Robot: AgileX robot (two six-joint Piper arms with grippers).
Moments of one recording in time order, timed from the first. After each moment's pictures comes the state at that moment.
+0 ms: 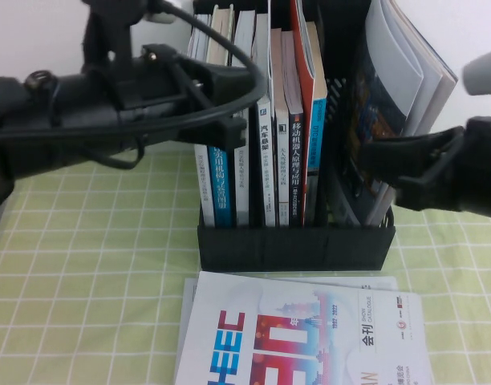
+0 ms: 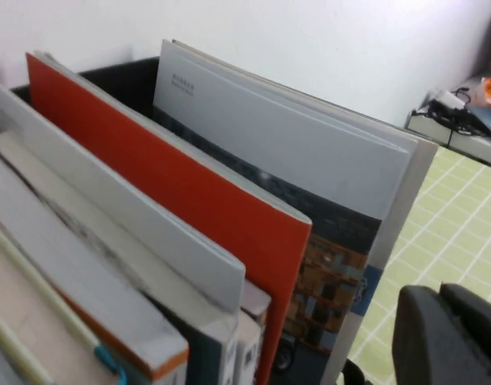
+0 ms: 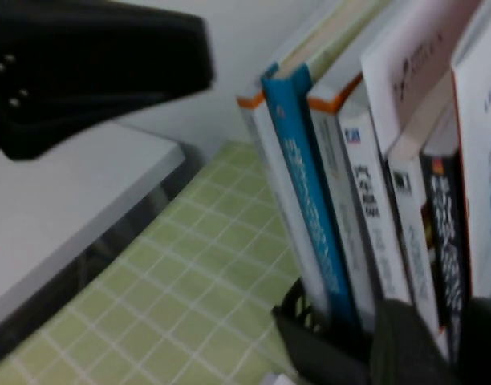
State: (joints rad) right arm 0.41 1.21 -0.82 1.42 0.39 -1.21; left arm -0.38 1.35 -1.09 -1.47 0.52 1.39
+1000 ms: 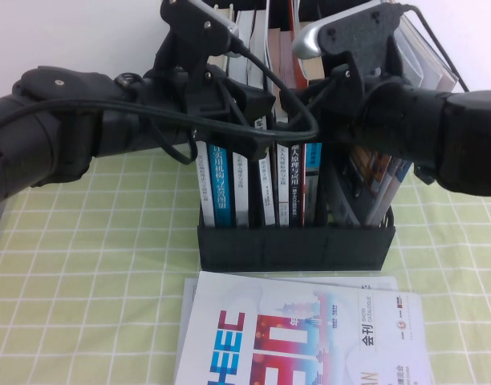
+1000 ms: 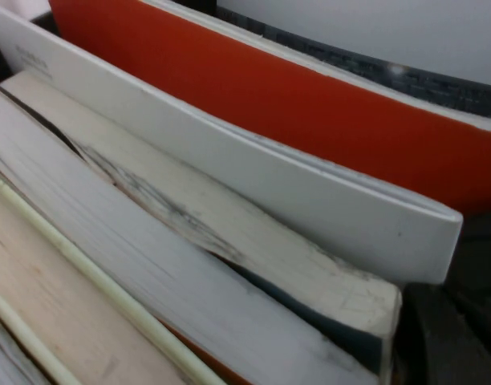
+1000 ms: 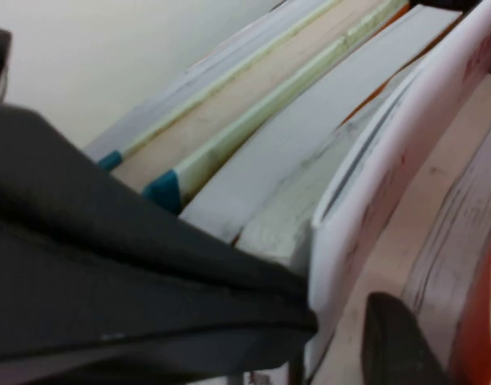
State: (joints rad) right arm 0.58 1.68 -1.23 1.76 -0.03 -1.75; left arm -0.40 1.61 -1.25 -1.33 0.42 1.51
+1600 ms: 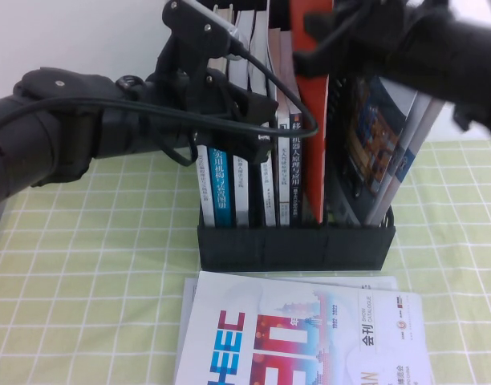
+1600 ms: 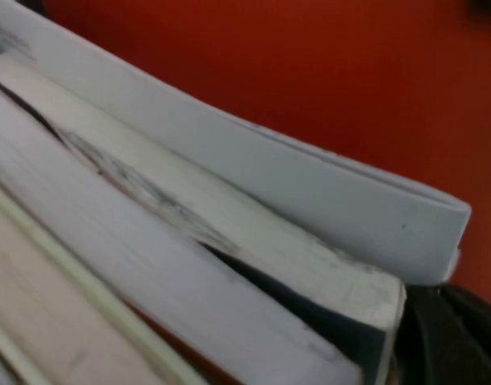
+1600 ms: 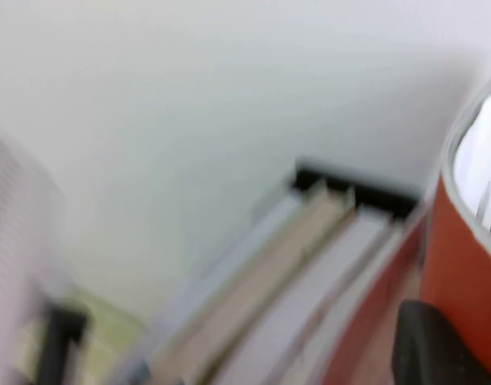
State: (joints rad) right arm 0.57 1.58 -1.30 1.75 -0.01 -1.75; left arm -0.40 1.62 -1.25 -1.33 0.46 1.48
